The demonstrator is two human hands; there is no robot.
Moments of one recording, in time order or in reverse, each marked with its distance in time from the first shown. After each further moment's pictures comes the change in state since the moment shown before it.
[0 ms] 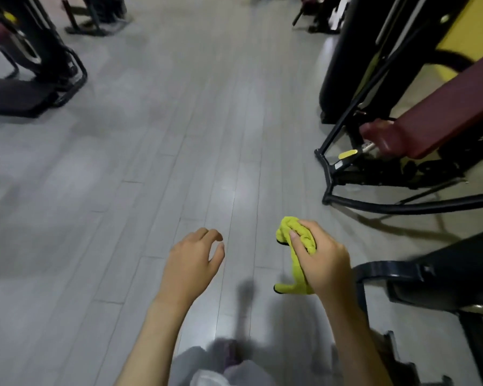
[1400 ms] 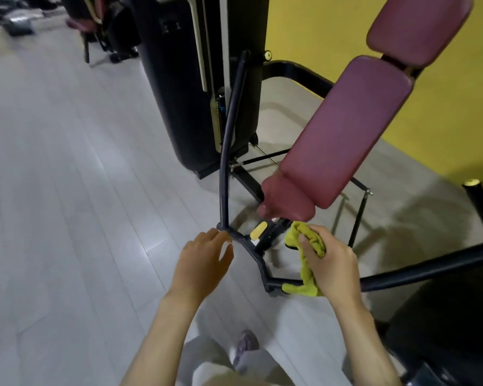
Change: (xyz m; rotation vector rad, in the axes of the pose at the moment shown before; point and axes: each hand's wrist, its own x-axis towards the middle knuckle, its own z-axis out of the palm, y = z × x) left_hand 0.912 0.340 0.197 0.017 -0.328 0.718; right_hand 0.759 0.228 -0.113 -0.156 0.516 0.497
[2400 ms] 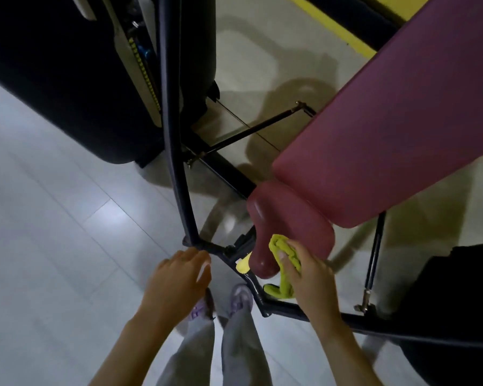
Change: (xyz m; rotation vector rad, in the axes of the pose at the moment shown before) left_hand 0.414 -0.167 0.231 0.010 -0.482 0.096; right_hand 0.322 0.151 0.305 -0.090 -0.167 0.224
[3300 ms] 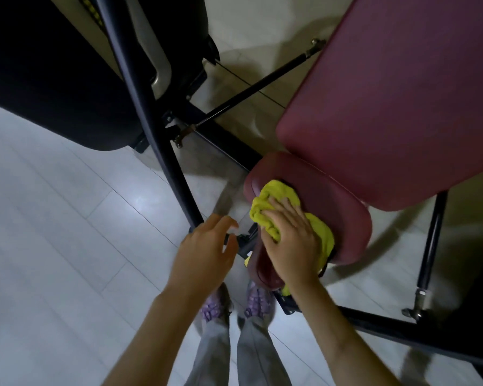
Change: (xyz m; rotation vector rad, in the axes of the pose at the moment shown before) left_hand 0.116 0.046 0.098 -0.149 0.084 -0.005; right_hand 0.084 0.100 0.135 0.032 0.121 -0.120
